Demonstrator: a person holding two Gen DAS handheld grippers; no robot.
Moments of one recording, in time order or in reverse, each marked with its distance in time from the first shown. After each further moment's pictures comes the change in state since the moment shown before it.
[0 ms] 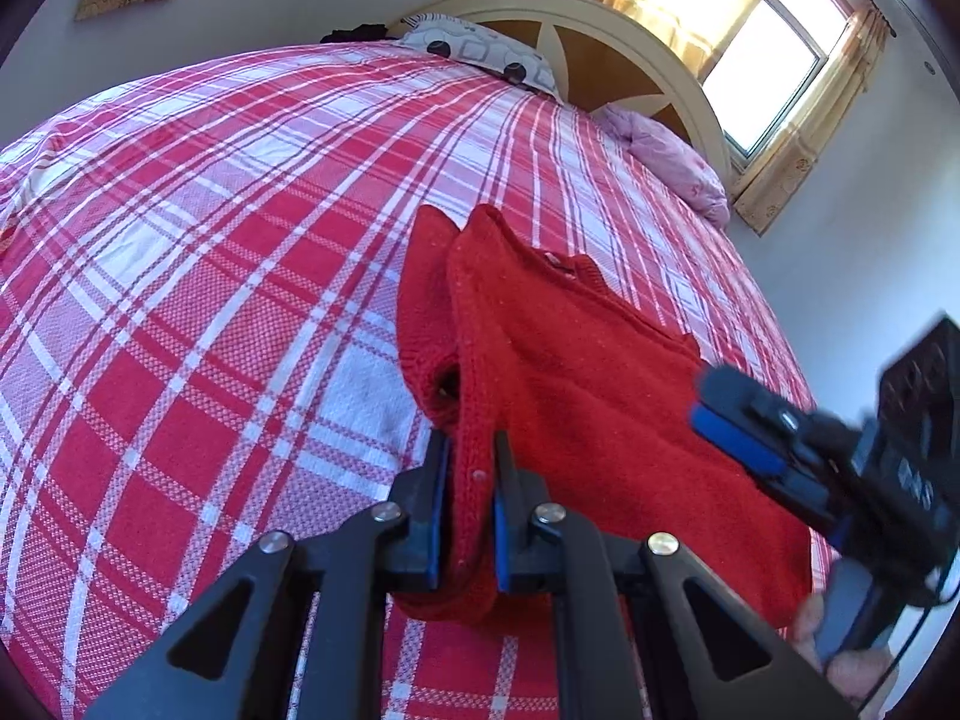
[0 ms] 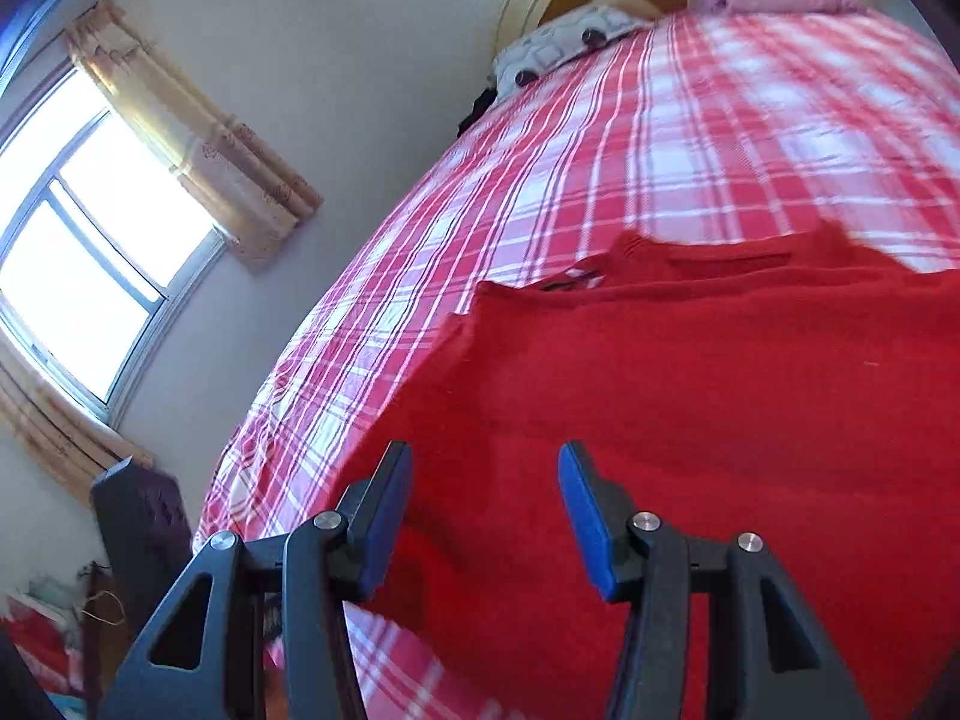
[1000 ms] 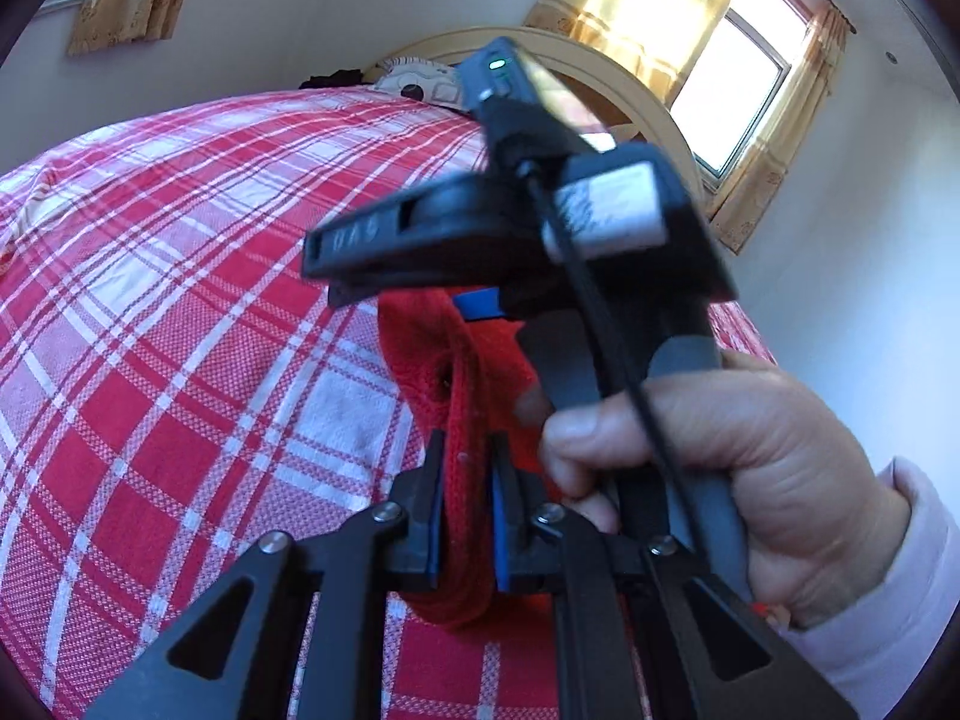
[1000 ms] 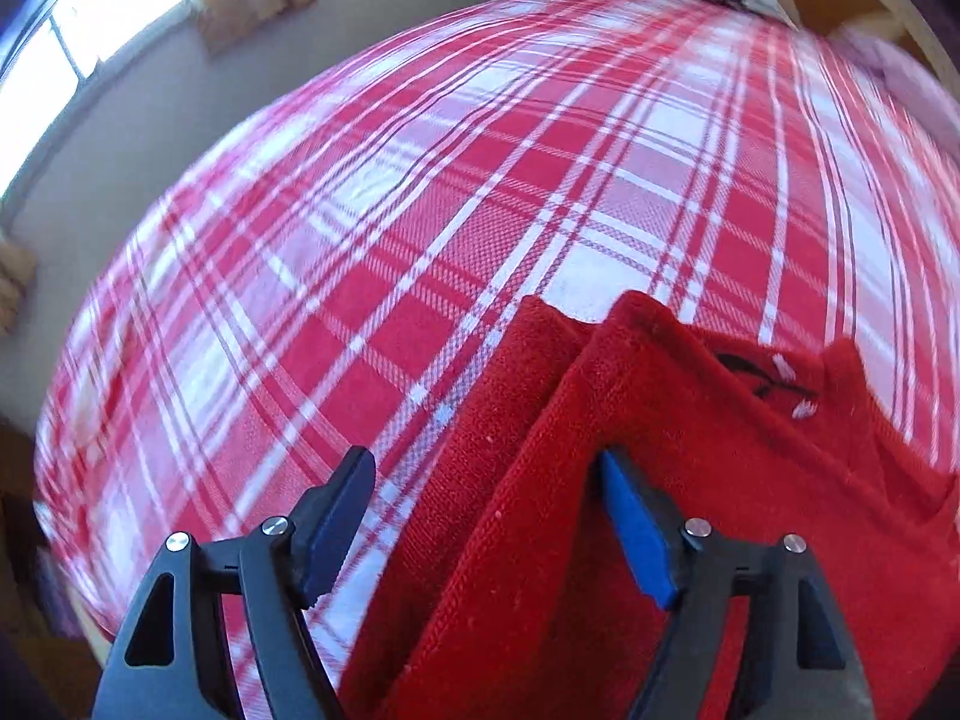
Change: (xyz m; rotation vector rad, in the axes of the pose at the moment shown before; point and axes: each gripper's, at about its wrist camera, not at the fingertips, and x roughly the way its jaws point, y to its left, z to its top) left arm -0.011 -0.009 -0.014 0.065 -0.122 -0.043; right arm 0.174 0.084 0.038 -0.434 0.368 -0.307
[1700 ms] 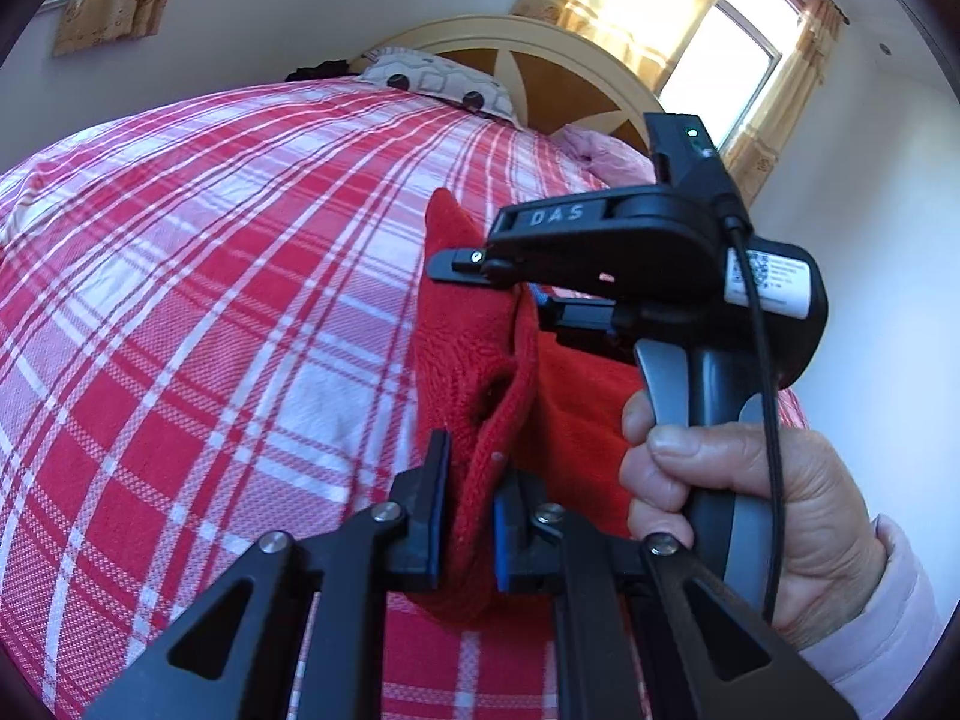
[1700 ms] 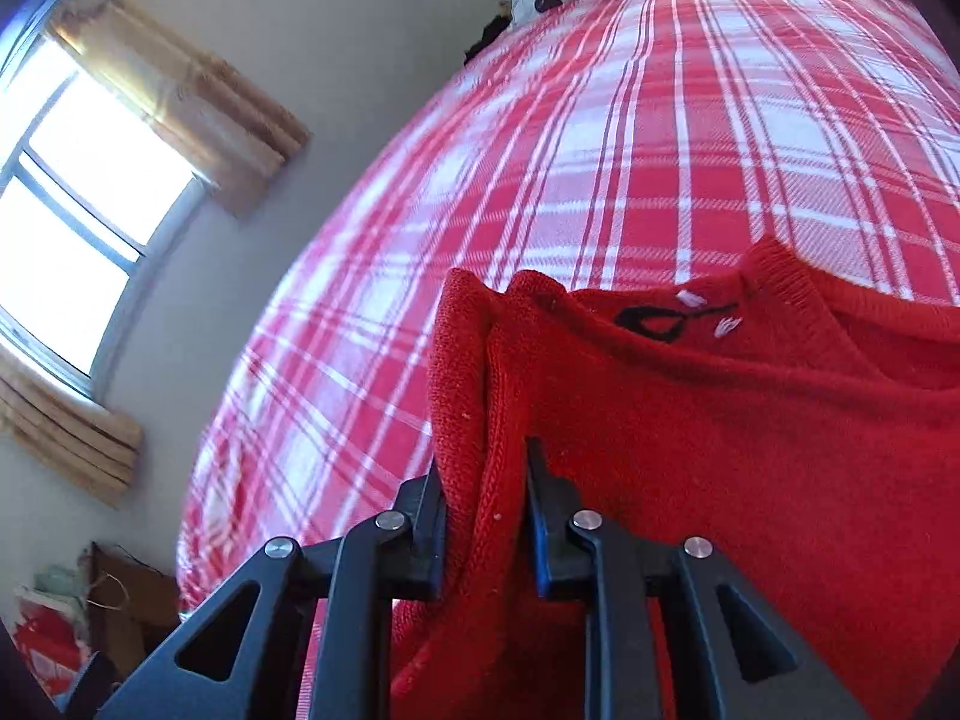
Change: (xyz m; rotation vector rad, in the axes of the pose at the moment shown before) left arm -0.002 -0.008 0.004 0.013 0.039 -0.037; right arm -0.049 -0.074 -0.037 0.383 -0.219 0.330
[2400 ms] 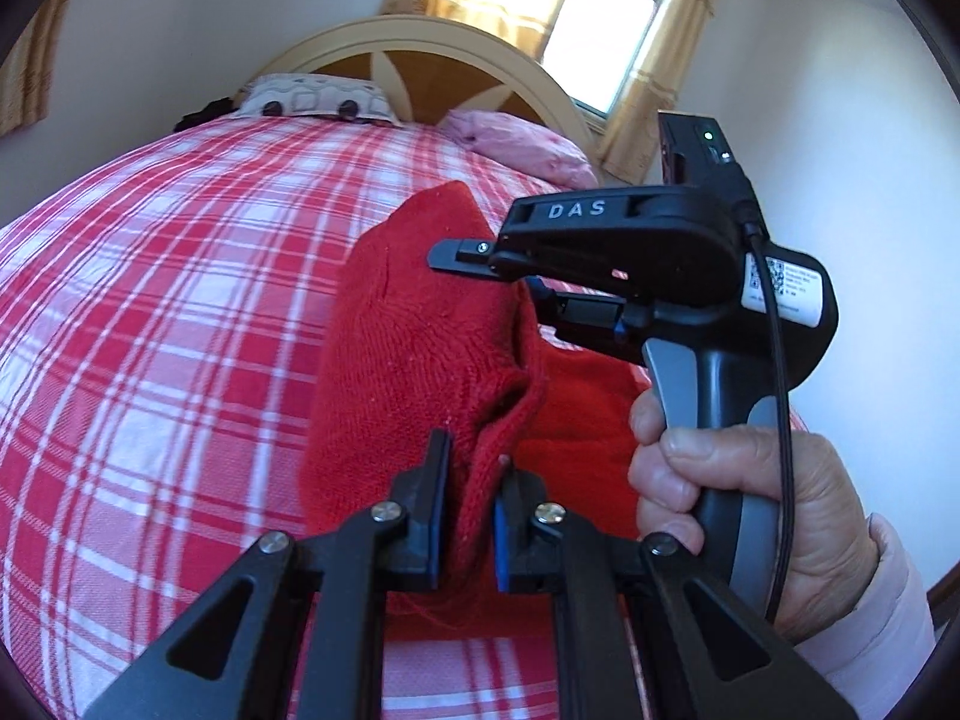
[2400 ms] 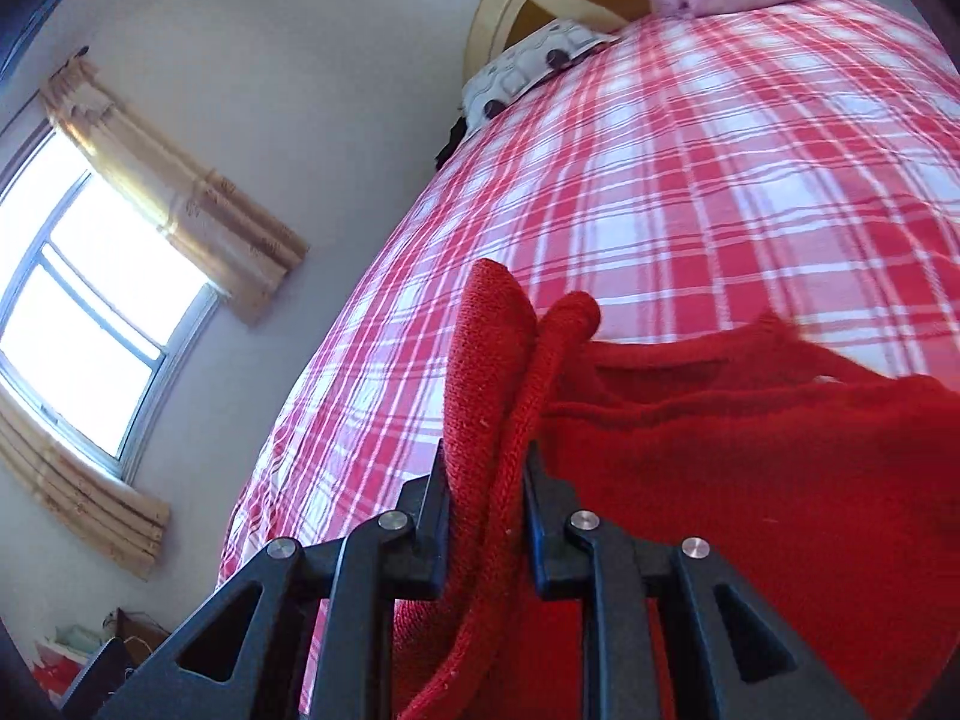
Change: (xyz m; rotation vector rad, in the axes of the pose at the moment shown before) left arm -0.002 -0.109 -0.013 0.230 0.019 -0.118; right arm -0.140 -0.088 -0.016 0.111 -0.219 0.011
